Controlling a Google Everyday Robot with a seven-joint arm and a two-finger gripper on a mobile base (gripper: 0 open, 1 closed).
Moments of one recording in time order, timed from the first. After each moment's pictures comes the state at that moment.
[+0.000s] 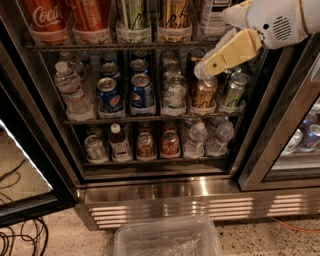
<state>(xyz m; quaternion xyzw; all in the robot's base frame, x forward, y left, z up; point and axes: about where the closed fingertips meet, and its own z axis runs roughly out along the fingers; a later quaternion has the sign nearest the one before) 0.540 -0.108 1.050 -0.51 0.71 0.17 0.46</state>
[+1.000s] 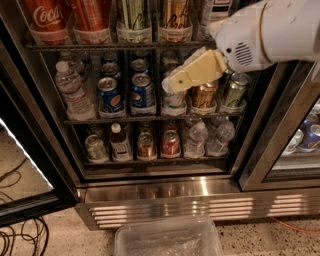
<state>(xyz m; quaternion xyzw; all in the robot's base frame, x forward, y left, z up) 0.526 -0.066 1.032 -0.45 0.74 0.14 0.49</state>
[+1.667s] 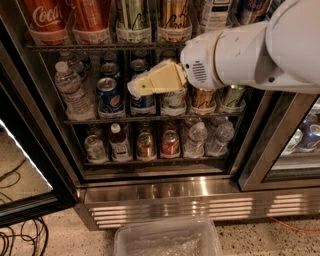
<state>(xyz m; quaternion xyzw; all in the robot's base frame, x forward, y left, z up) 0.537 -0.017 1.005 -0.37 0.75 0.18 0.52</state>
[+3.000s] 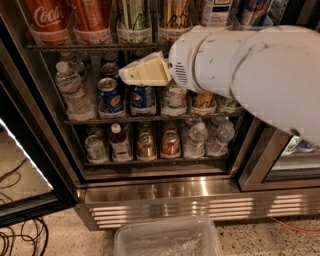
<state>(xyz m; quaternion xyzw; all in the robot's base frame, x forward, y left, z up) 0.540 -0.014 1.034 -0.30 0.74 0.09 0.60</state>
